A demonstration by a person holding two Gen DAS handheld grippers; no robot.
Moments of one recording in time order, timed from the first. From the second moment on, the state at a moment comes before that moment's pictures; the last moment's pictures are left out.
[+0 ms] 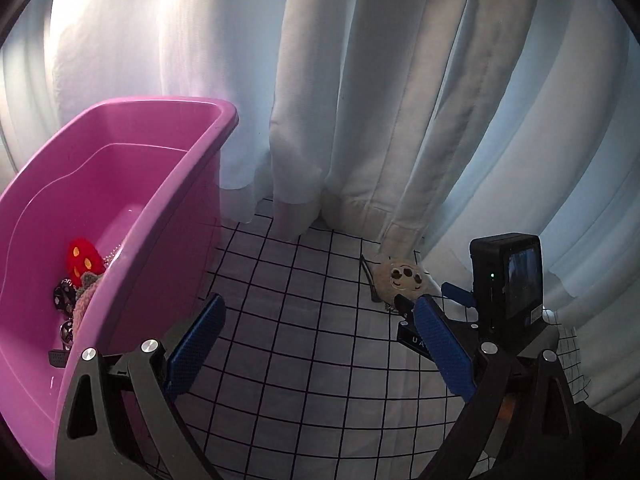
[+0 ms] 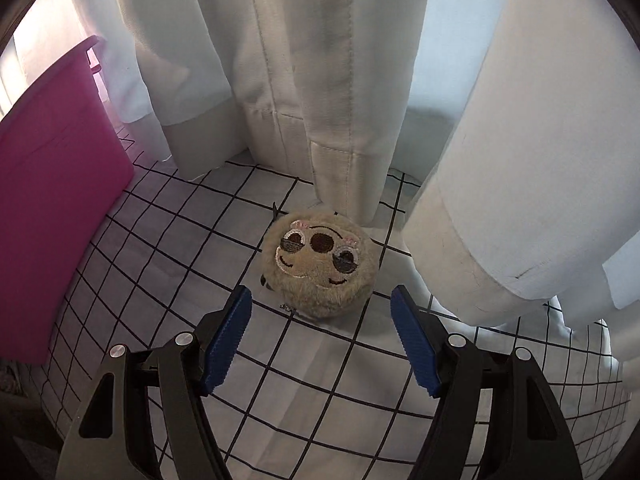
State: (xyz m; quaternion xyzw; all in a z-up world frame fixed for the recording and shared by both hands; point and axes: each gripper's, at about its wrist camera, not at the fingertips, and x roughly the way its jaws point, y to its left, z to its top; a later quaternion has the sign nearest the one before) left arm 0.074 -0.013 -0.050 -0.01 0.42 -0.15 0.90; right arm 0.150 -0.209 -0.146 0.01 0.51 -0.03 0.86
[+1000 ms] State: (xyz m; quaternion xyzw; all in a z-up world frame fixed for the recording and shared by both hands) left arm 0.149 -0.055 -0.159 -0.01 0.47 -0.12 0.87; right arm 0.193 -0.237 -0.189 0.07 0.48 -0.01 0.88
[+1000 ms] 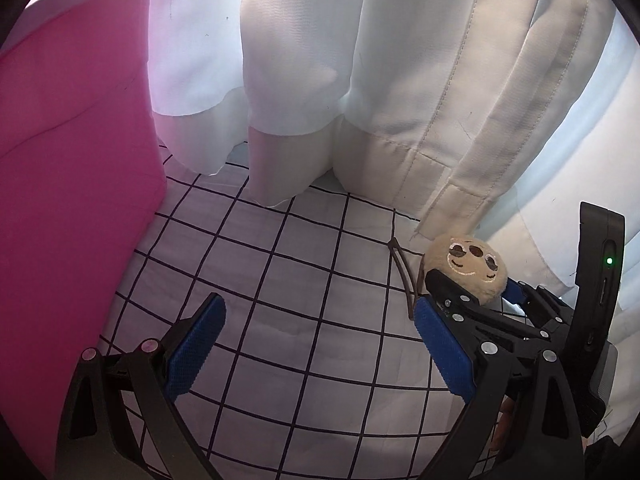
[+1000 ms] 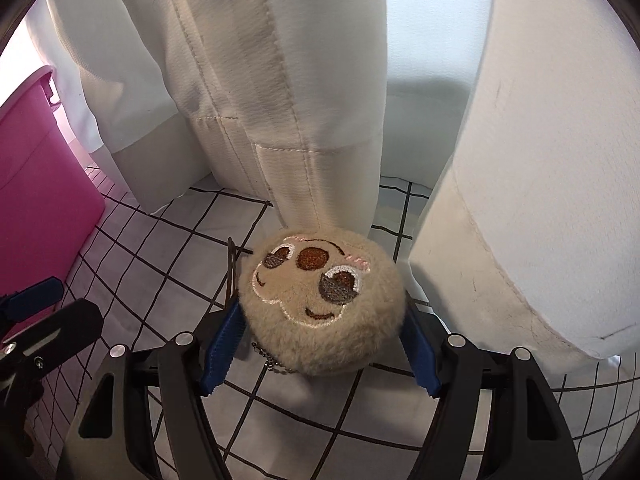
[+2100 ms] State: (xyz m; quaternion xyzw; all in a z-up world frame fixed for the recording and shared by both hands) left arm 0.161 -0.165 -0.207 0.11 0.44 -0.14 0.88; right arm 0.141 -0.276 -0.203 0.05 0.46 -0.09 0.88
